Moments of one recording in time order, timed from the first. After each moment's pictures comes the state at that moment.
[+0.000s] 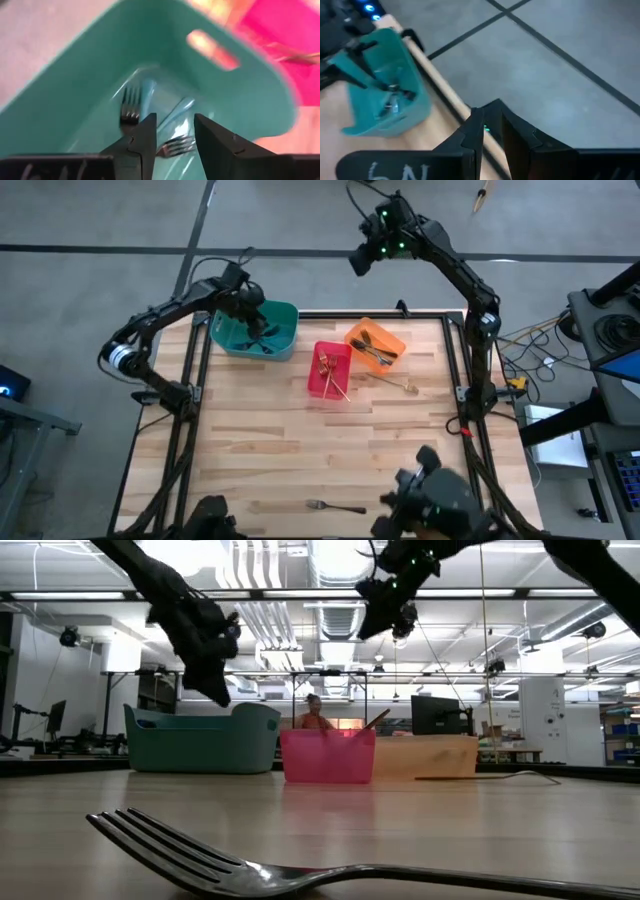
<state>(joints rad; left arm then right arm) 0.99 1.52 1.14 -0.68 0.38 0.36 -0.84 2.01 2.32 -0.99 -0.23 -0.06</state>
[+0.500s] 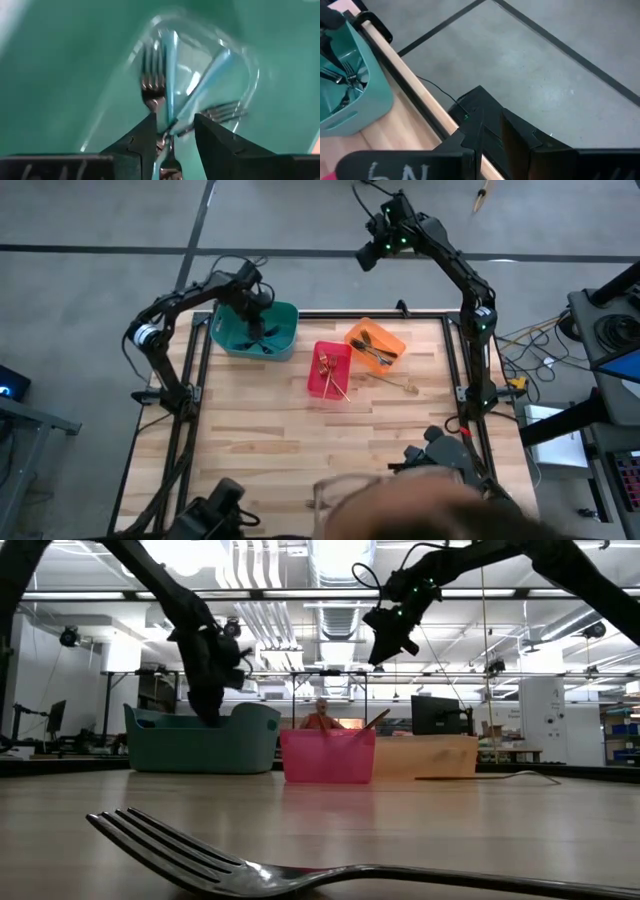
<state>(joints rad) 1.00 1.77 1.31 -0.87 0.24 0.59 -0.96 2.09 2.32 -0.98 -0.24 -0.12</state>
